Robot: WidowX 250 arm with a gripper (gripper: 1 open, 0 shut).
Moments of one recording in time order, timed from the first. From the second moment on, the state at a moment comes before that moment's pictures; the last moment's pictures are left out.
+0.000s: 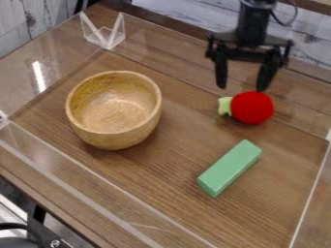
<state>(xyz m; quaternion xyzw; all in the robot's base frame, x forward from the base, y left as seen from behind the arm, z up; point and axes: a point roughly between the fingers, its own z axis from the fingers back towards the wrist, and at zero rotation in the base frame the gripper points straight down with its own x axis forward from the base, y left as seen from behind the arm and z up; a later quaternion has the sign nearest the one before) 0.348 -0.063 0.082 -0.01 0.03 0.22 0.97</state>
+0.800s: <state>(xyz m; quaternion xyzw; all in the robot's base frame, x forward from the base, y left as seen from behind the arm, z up) 0.350 -0.062 0.076 0.00 0.06 0.22 0.97</state>
